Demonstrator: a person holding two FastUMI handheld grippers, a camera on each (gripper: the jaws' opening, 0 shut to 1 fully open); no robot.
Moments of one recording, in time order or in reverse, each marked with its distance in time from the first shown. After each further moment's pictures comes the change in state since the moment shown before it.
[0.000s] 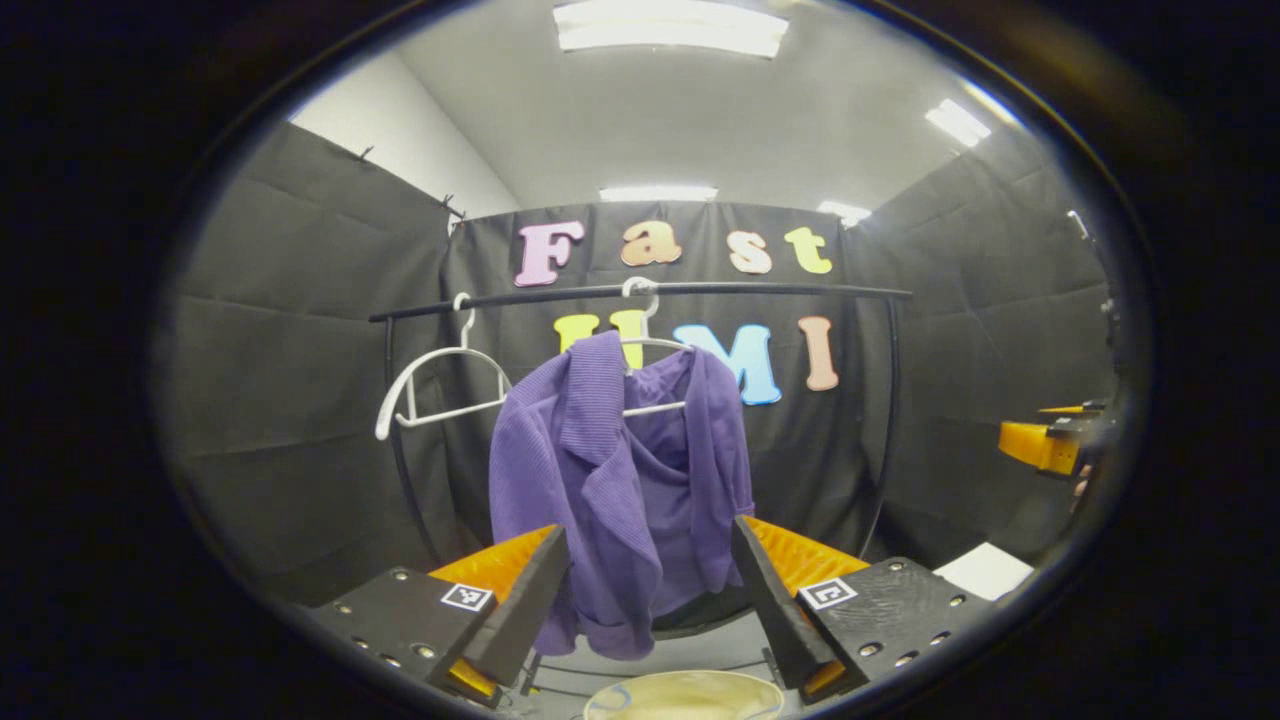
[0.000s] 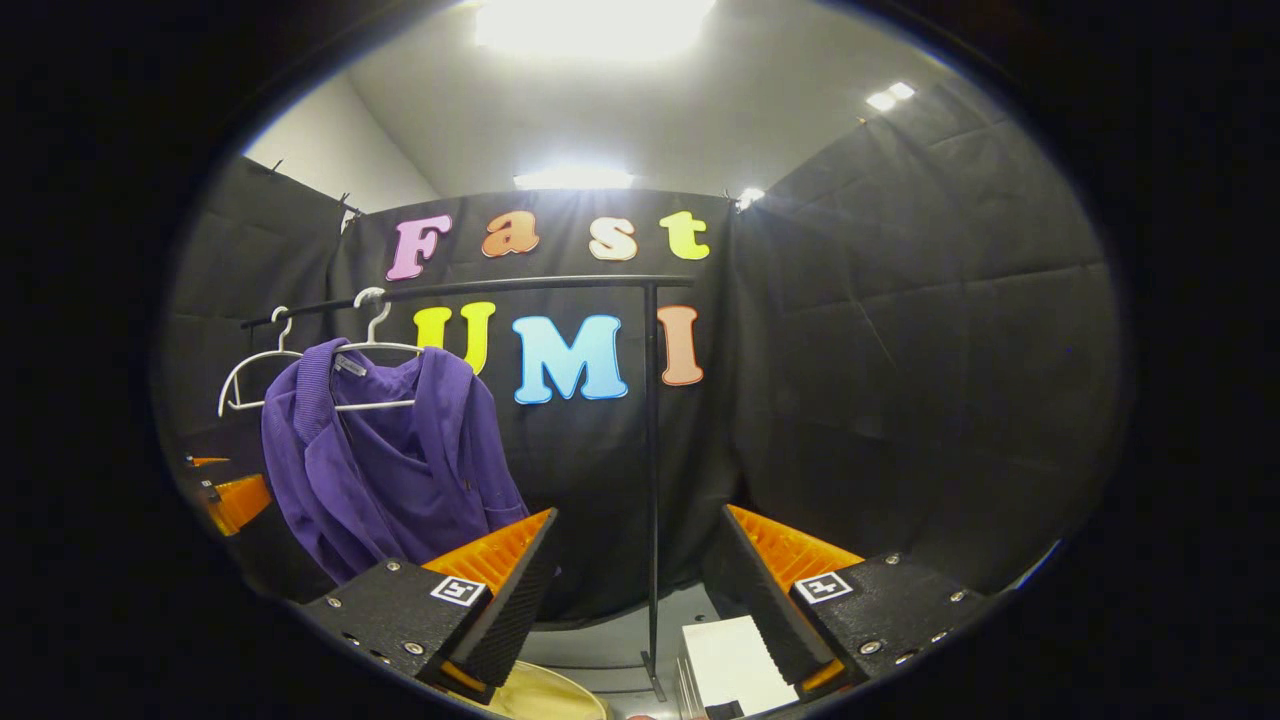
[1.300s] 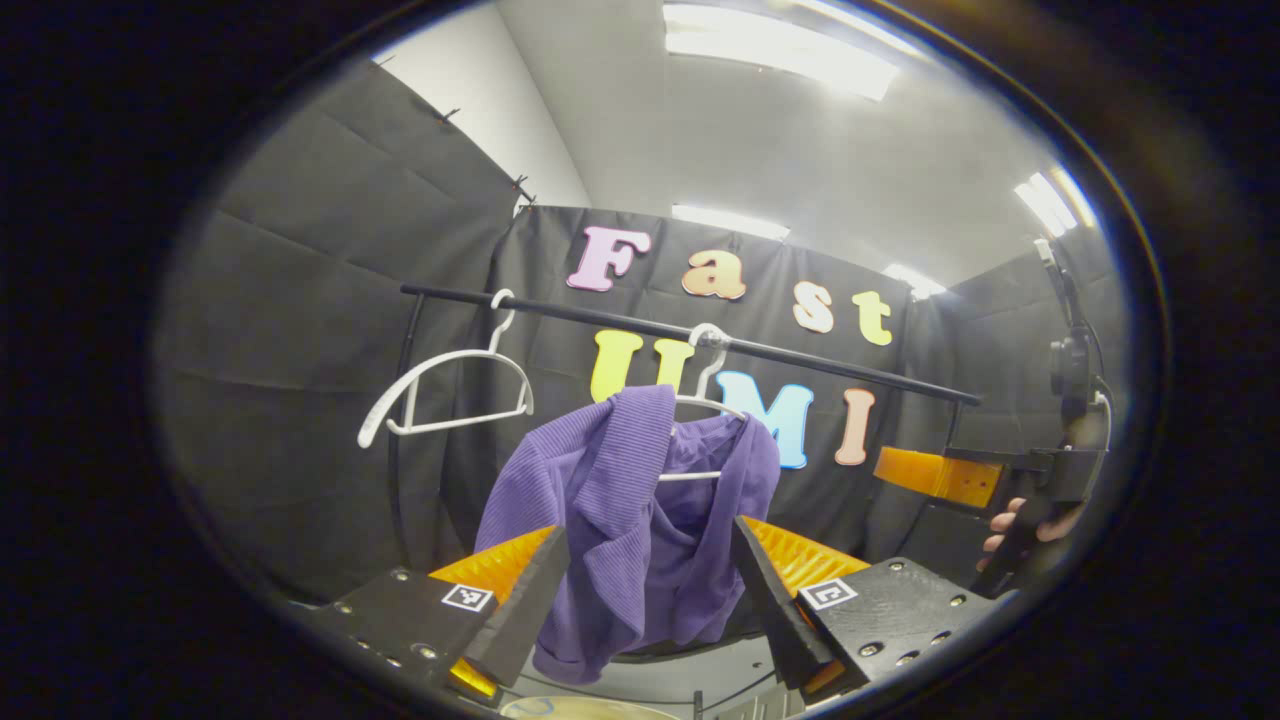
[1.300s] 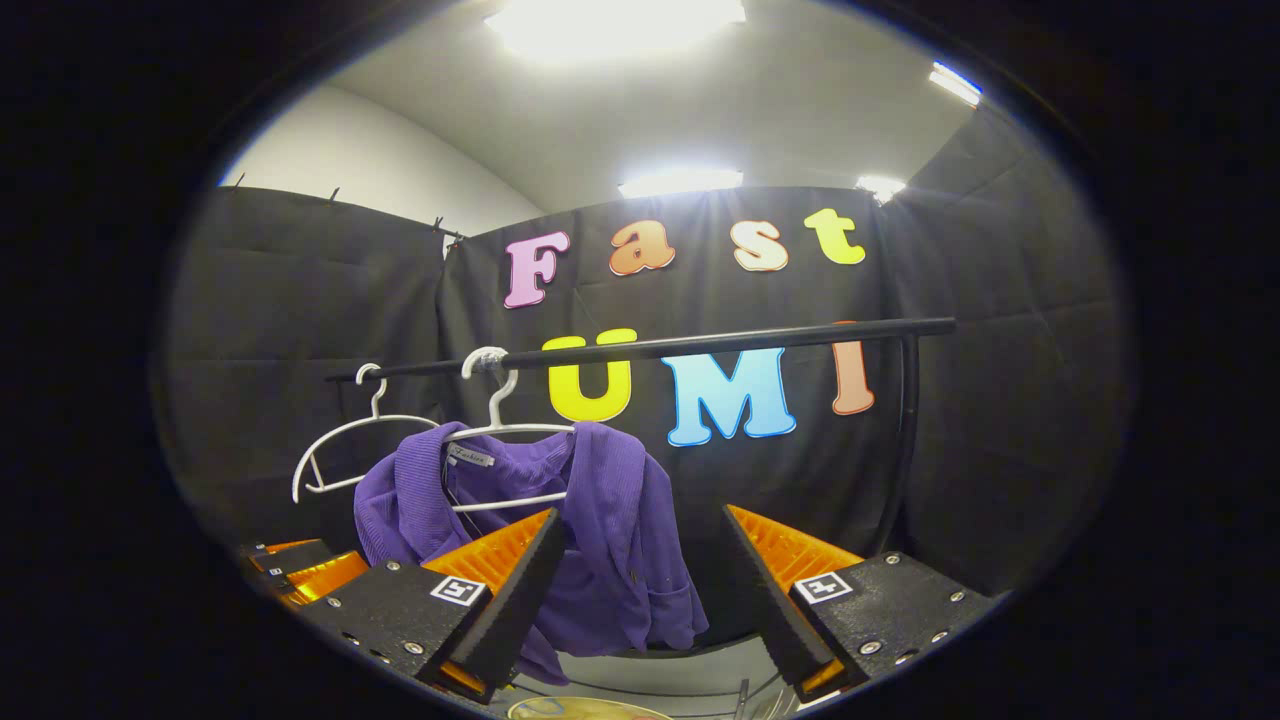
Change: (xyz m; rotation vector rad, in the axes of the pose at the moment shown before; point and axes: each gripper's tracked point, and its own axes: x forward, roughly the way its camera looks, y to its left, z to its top) left arm 0.079 0.031 0.055 -0.287 -0.059 0.075; right arm 0.124 0.184 0.096 0.064 0.000 0.379
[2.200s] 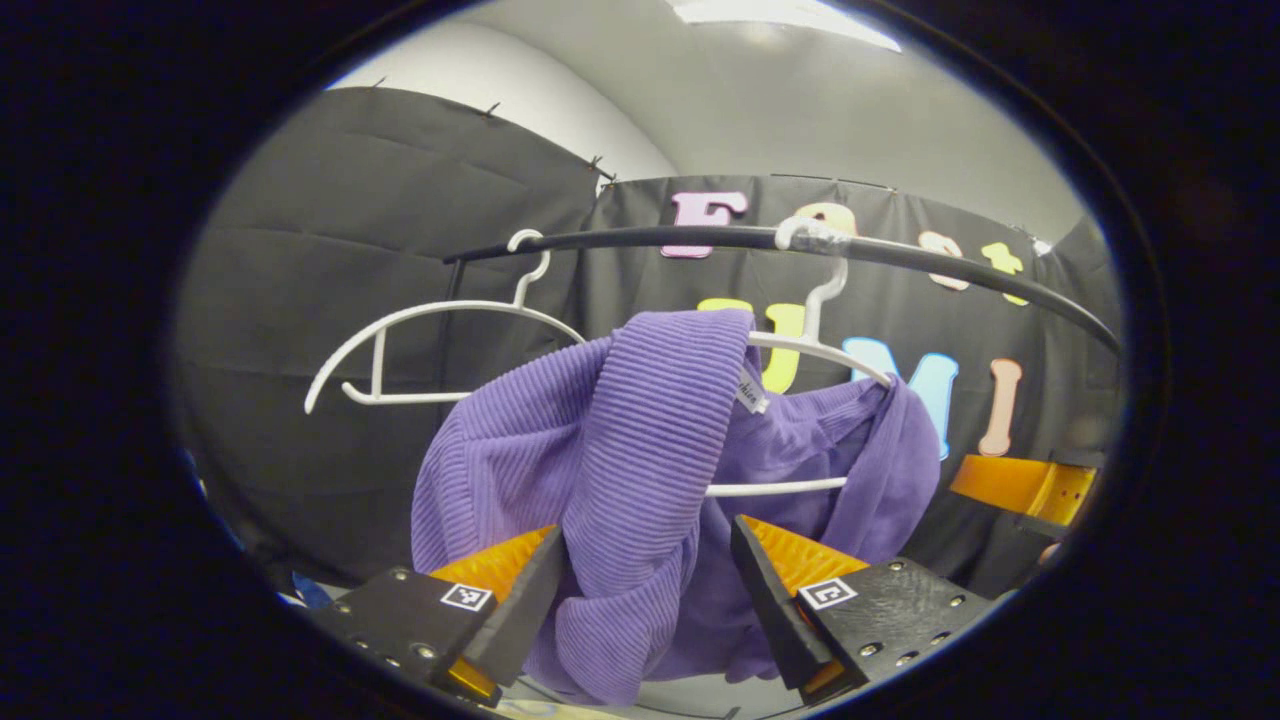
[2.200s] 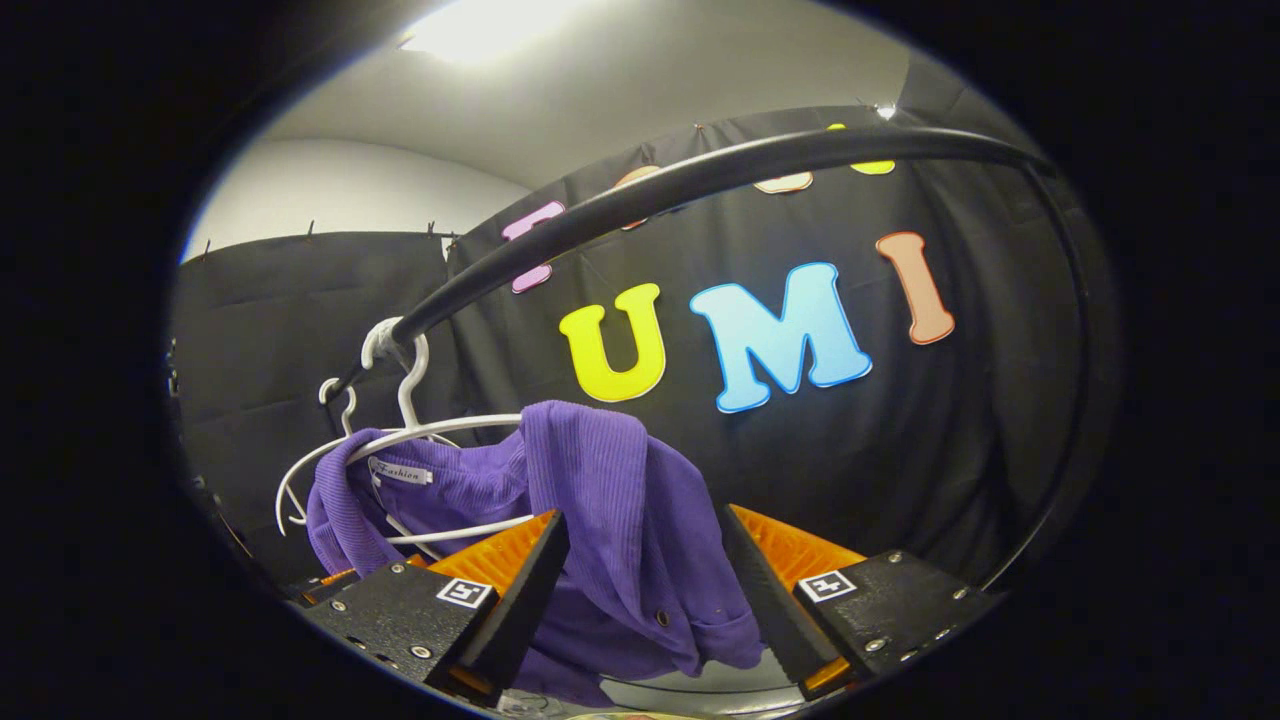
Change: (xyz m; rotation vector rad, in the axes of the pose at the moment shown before) left arm 0.137 0.024 -0.051 0.081 0.037 0.433; right arm 0.142 0.000 -0.041 0.183 0.084 0.209
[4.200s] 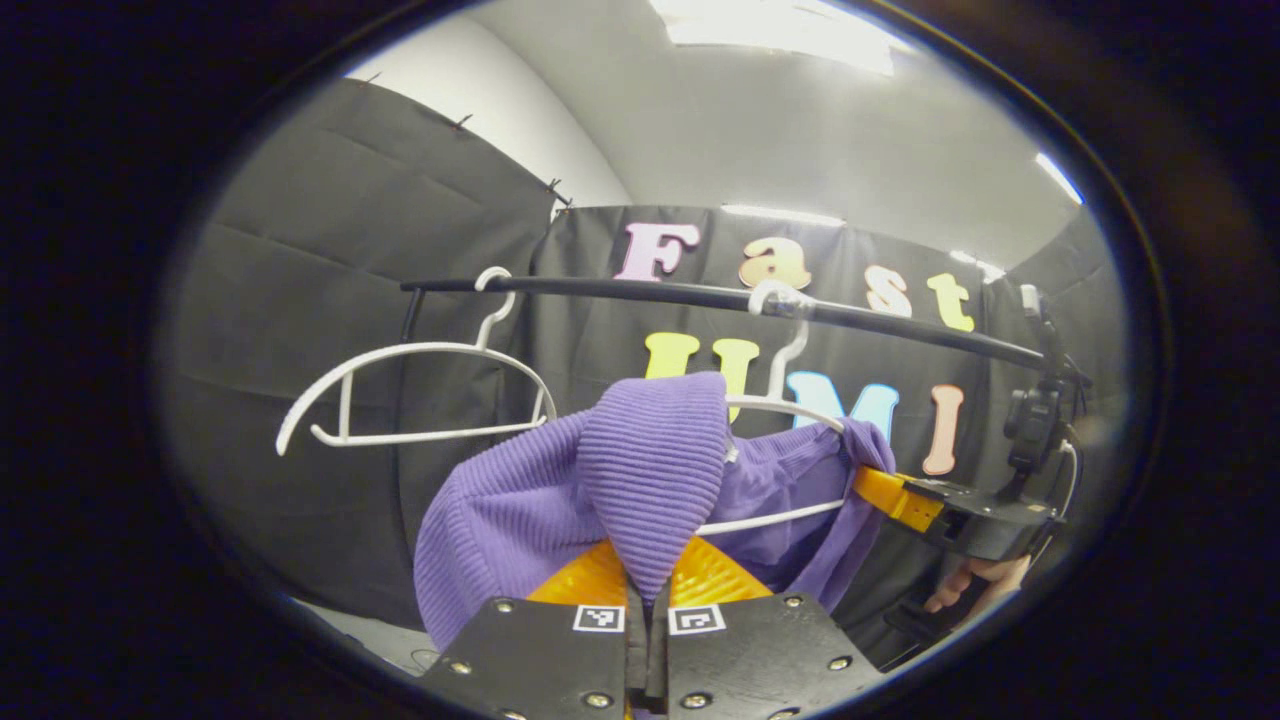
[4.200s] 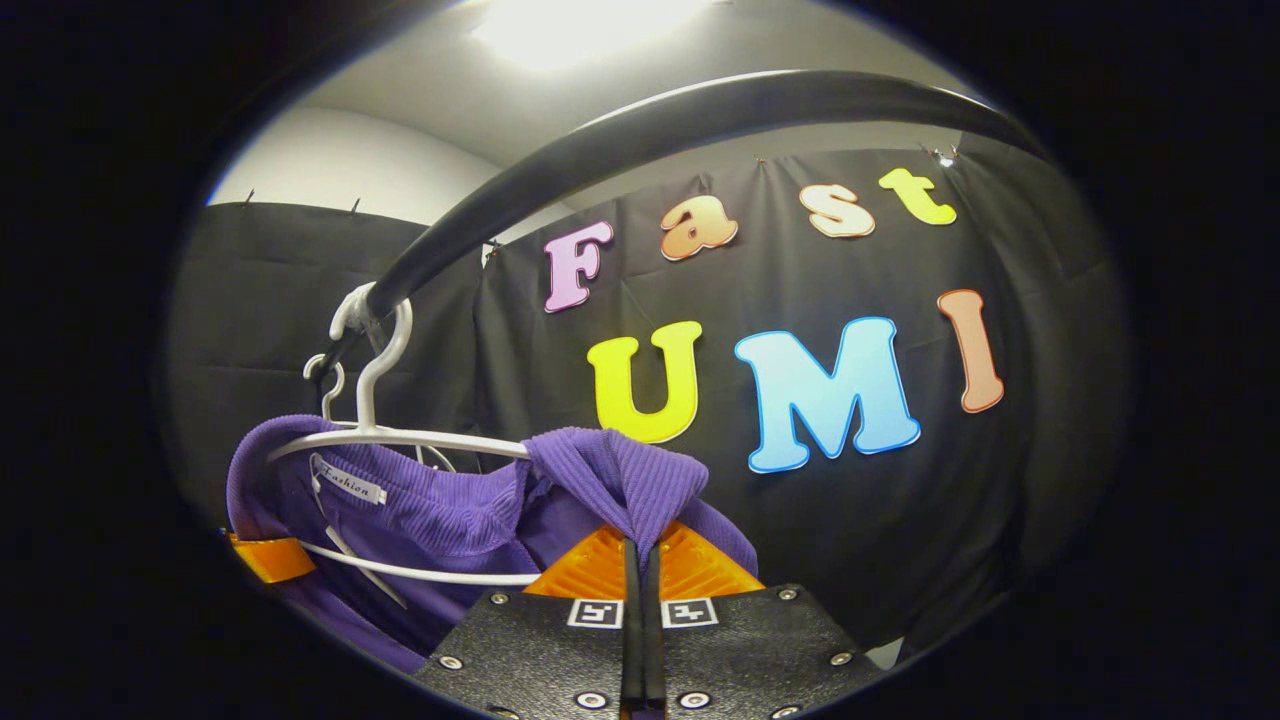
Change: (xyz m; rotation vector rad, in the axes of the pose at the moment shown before) left arm -0.011 -0.006 0.041 -0.046 -0.096 -0.231; right arm 0.071 0.008 0.017 -0.226 -0.162 0.003
